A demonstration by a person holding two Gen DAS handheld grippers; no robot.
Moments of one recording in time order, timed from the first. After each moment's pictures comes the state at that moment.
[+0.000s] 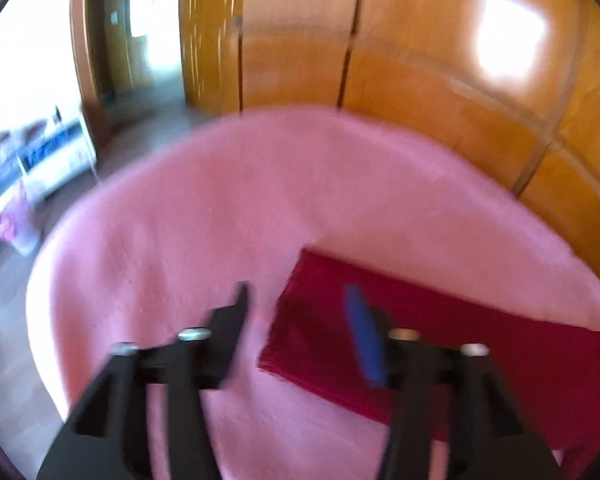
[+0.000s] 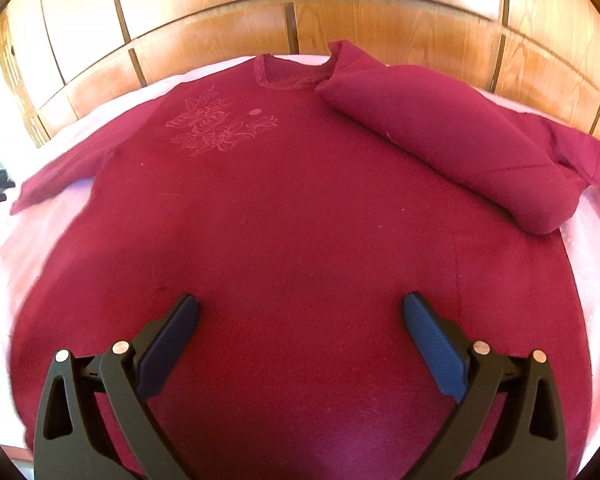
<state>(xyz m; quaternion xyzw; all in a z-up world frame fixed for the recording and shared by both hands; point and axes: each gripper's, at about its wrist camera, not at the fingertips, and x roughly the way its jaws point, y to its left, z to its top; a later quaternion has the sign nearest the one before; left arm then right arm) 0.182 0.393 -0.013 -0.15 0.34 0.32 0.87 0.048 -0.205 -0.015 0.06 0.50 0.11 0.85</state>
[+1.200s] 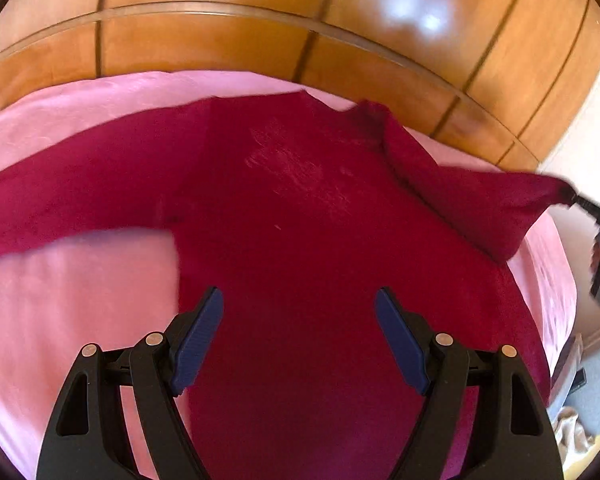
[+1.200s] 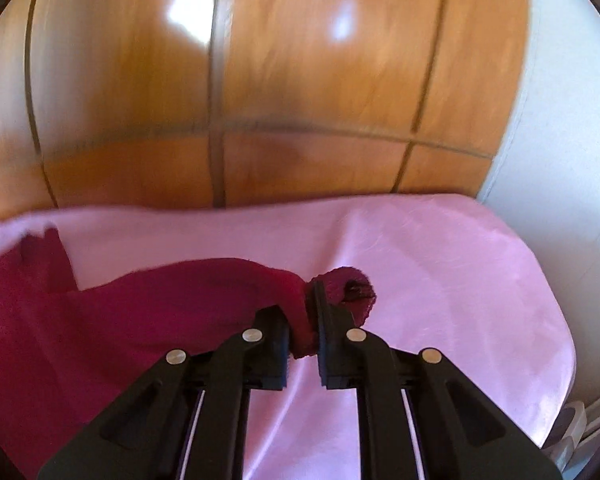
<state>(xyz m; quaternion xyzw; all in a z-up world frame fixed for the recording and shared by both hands) 0.150 0.037 -0.029 -0.08 0.44 -0.17 0.88 0.140 -0.531 0.106 0.01 0.39 -0.15 0.91</state>
